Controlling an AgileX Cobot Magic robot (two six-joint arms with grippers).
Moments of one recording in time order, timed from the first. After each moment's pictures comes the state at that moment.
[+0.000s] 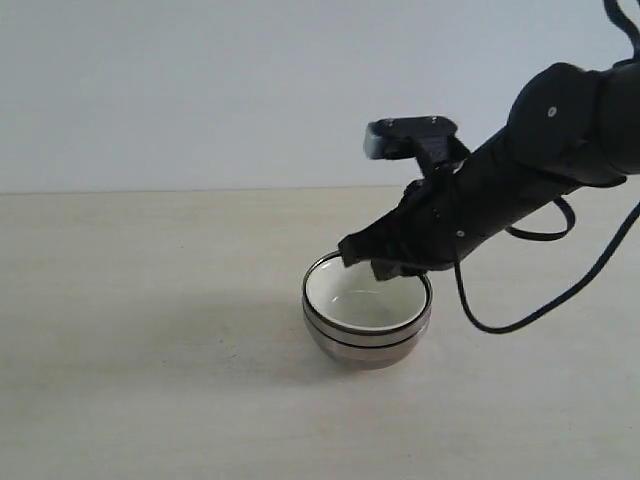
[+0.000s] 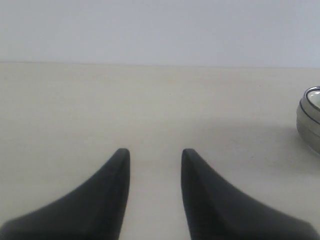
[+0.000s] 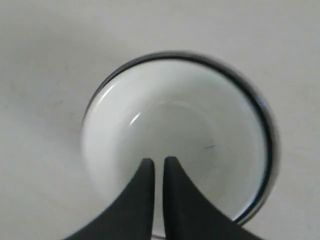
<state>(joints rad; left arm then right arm) -0.07 0.00 0.00 -0.16 0.31 0.09 0.49 1.70 -1.13 0.47 0.51 -0.37</state>
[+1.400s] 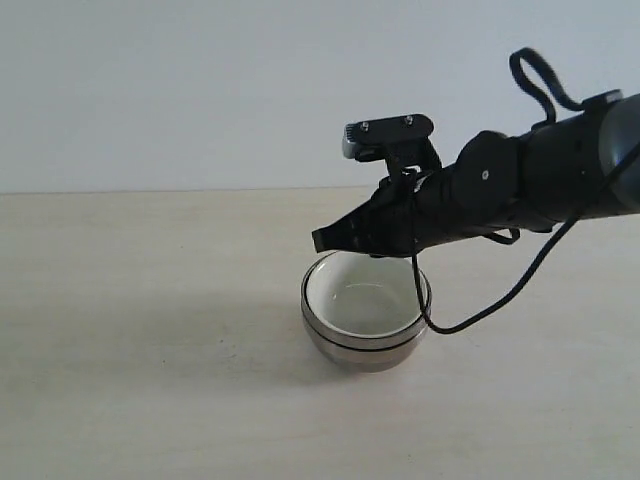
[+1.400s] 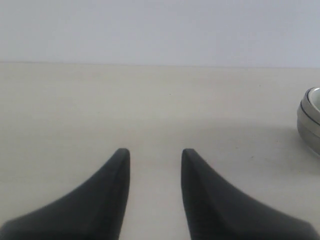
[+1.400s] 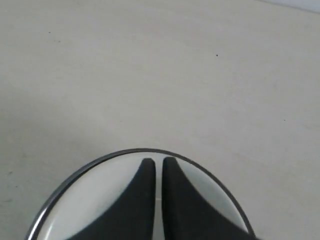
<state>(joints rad) -0.07 0.00 0.00 -0.16 0.31 0.09 0.54 1.84 -1.13 0.41 0.07 -0.29</state>
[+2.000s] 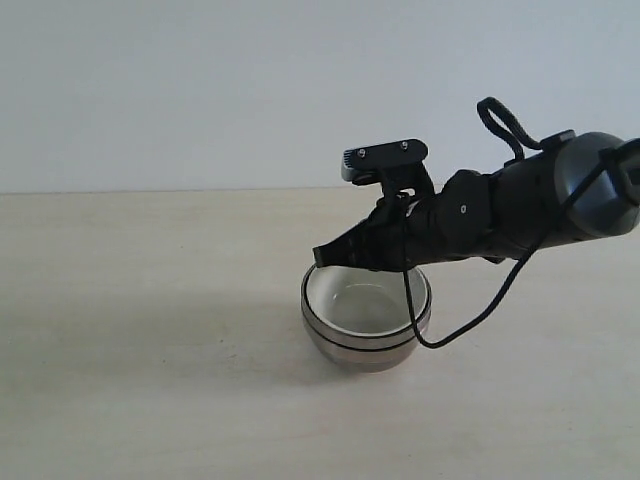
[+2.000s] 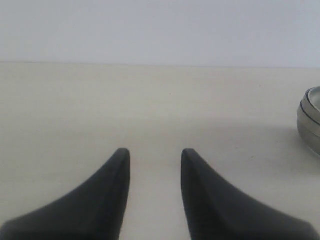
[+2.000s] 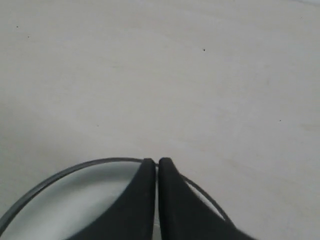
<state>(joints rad) -0.07 0.00 0.00 -0.16 0.31 0.09 0.54 1.93 -1.13 0.41 -0.05 -0.30</state>
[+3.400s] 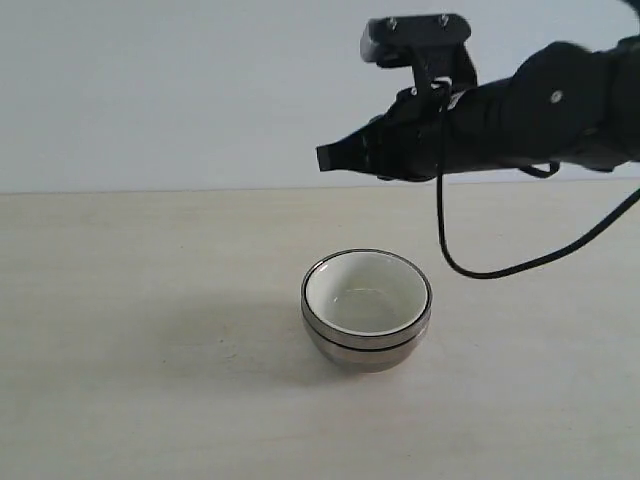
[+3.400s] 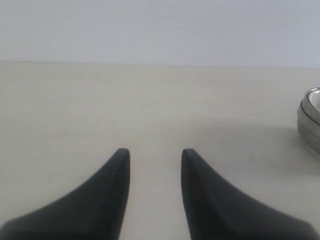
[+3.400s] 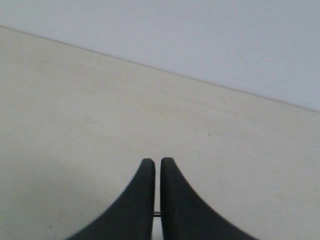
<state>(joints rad) -0.07 0.00 0.00 -0.16 0.31 0.09 0.54 1.62 -1.13 0.41 0.07 -0.32</state>
